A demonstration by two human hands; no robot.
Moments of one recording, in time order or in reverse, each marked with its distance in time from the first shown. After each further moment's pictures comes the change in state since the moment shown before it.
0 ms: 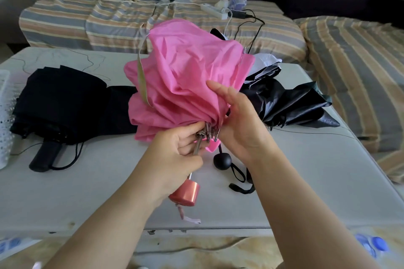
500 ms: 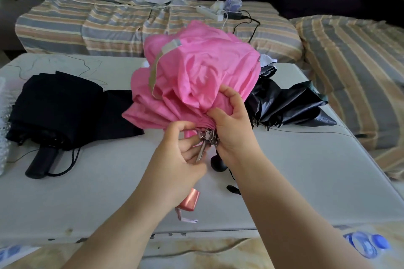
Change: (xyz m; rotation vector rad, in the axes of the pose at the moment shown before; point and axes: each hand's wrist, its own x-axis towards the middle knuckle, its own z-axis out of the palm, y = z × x) left_hand -0.004 -0.004 0.013 0.010 0.056 0.023; right_hand 0.005 0.015 0.014 -0.060 0.343 -0.194
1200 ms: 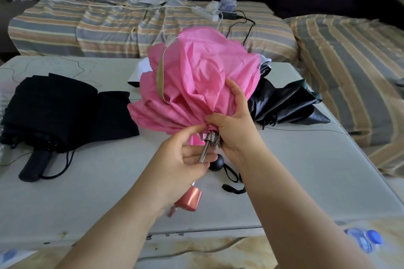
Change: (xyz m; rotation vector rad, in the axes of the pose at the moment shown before) left_hand -0.001 0.009 0.005 -0.002 -0.115 -0.106; right_hand 0.002 -0.009 -0.016 -0.066 -0.028 0.010
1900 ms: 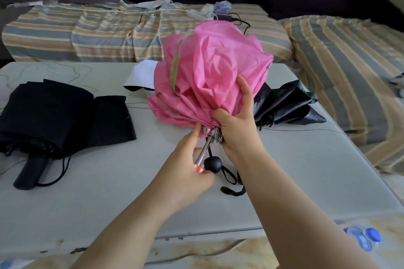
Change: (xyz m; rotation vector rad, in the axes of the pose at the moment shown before) left_hand 0.007 -0.005 0.013 0.238 -0.066 0.046; right_hand 0.008 0.004 -0.011 0.032 0.066 -0.147
